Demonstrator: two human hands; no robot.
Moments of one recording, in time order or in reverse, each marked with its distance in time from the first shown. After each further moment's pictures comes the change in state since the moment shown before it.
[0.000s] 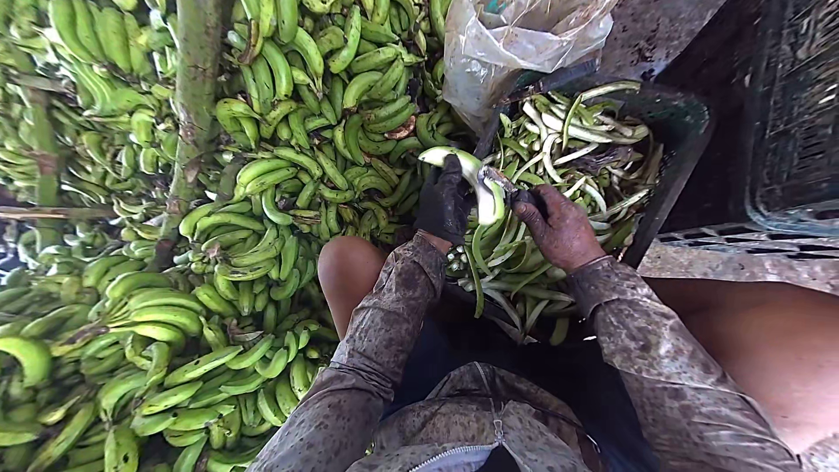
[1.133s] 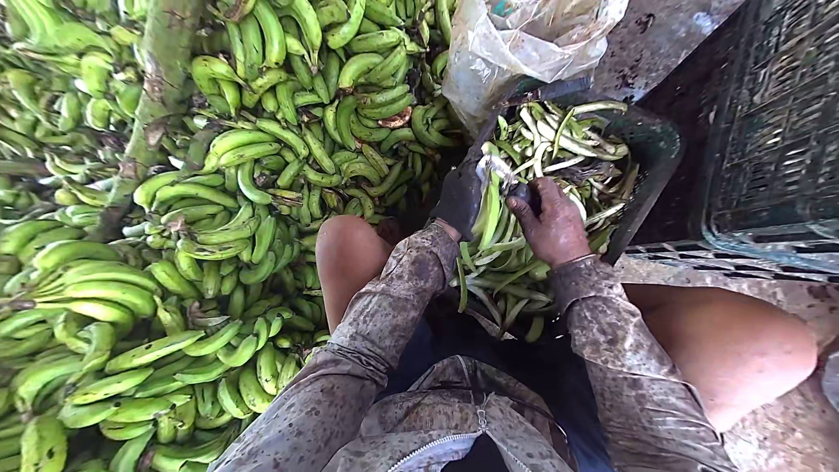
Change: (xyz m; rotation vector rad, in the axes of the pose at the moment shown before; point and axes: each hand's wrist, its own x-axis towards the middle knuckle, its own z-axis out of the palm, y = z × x) left_hand -0.005 -0.003 0.018 0.745 -0.012 0.051; right_hand 0.005 -0.016 -0.007 -0.129 0.051 0.028
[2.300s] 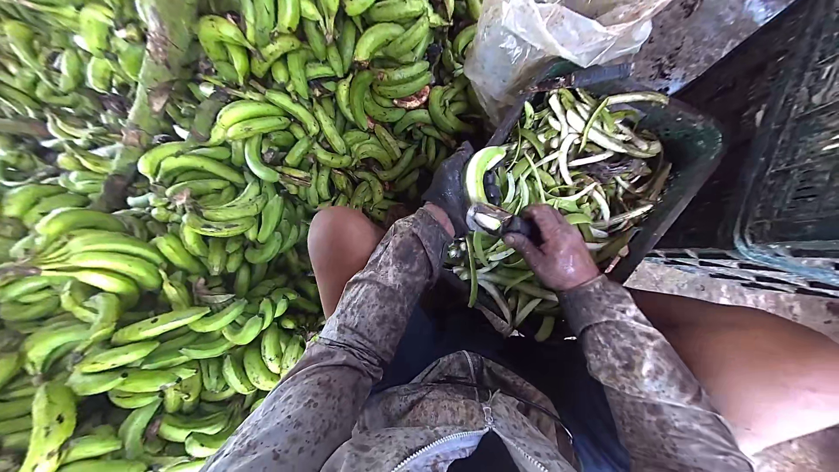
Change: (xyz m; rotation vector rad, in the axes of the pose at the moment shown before) left_hand 0.012 -0.009 -0.036 -0.920 -0.115 -0.468; right_hand -0.026 0.010 0.022 0.067 -0.099 -0.317
